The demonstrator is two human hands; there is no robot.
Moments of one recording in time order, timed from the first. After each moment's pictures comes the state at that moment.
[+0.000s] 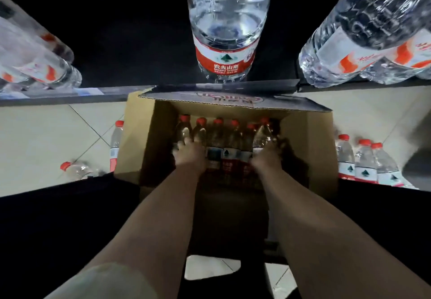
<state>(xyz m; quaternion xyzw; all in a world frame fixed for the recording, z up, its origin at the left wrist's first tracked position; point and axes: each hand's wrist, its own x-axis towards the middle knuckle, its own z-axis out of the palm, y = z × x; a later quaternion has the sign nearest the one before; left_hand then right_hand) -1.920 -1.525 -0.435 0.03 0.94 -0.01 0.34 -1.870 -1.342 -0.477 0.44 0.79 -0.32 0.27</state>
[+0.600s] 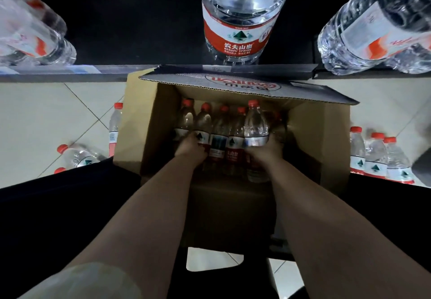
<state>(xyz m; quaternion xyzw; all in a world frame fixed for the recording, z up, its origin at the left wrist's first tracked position) -1.920 -1.548 -0.465 -0.14 0.87 0.23 0.41 -1.869 -1.355 -0.464 0.45 0.74 -0.46 0.21</state>
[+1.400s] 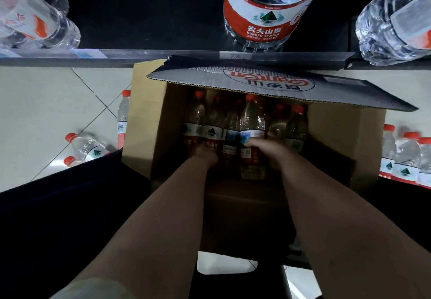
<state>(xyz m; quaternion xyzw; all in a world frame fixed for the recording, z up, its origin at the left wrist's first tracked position) -1.907 -1.554 -0.514 -0.23 0.82 0.18 0.49 -1.898 -1.372 -0.483 0.41 0.64 -0.48 0.44</state>
